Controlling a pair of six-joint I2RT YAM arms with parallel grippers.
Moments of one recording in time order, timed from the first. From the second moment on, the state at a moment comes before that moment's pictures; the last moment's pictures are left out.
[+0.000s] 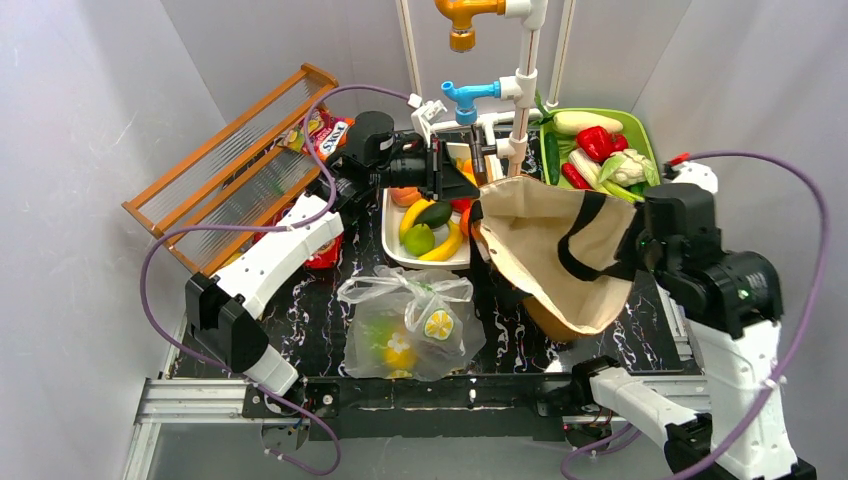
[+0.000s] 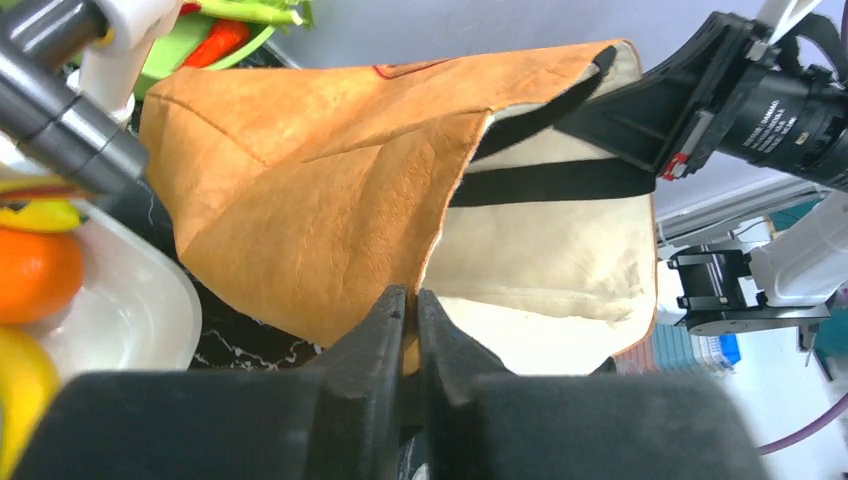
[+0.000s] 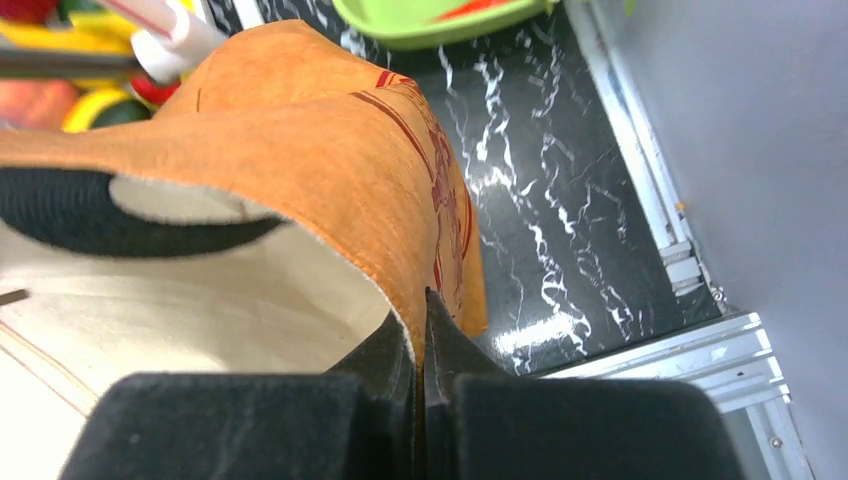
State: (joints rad) left arm -0.64 1.56 1.52 -0.20 0.75 -0.58; right arm 0.36 0.93 1.58 -1.41 0.42 0.48
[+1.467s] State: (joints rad) left arm -0.80 1.30 1.68 -1.30 0.63 0.46; right arm 0.36 1.02 1.34 -1.37 0.09 0.45
